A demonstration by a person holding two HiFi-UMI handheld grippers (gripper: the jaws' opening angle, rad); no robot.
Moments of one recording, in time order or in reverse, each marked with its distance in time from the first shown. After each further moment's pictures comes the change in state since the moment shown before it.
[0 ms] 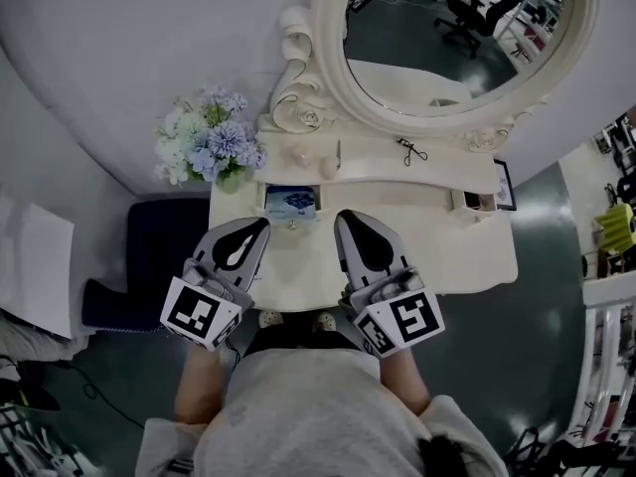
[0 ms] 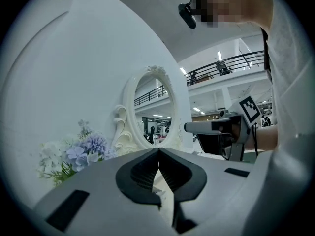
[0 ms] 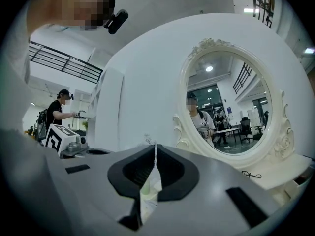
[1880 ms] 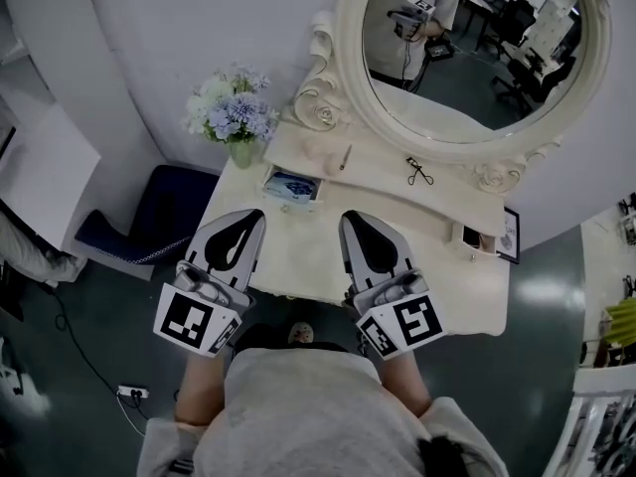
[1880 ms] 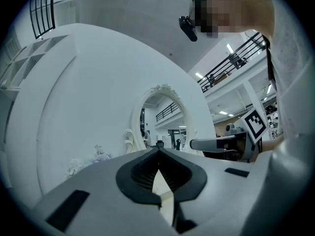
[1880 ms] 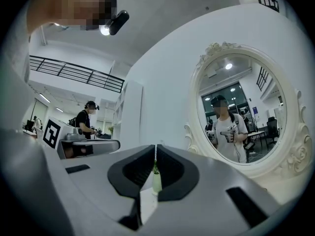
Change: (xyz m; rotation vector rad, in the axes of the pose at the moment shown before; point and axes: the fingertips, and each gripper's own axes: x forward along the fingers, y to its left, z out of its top) left arm -0.025 -0.089 0.057 0.067 -0.152 0.358; right arm -0.066 -0.022 0.024 -0.027 -0.045 0.287
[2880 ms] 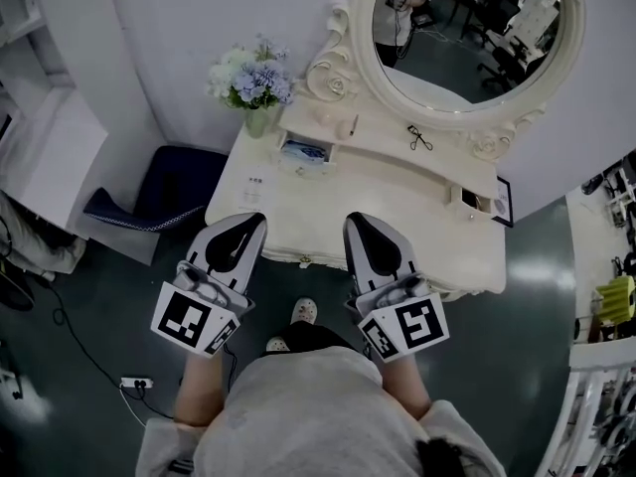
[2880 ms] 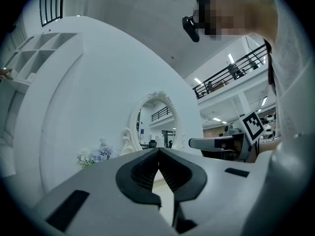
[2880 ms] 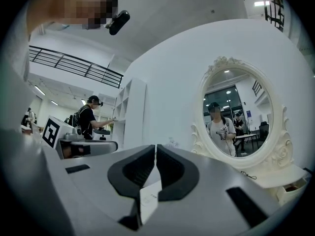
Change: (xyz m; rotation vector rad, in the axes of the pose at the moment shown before) left arm -0.112 -0.014 0.009 -0.084 0.007 -0.077; right arm -0.053 0.103 0.007 -0.035 0.036 -0.079
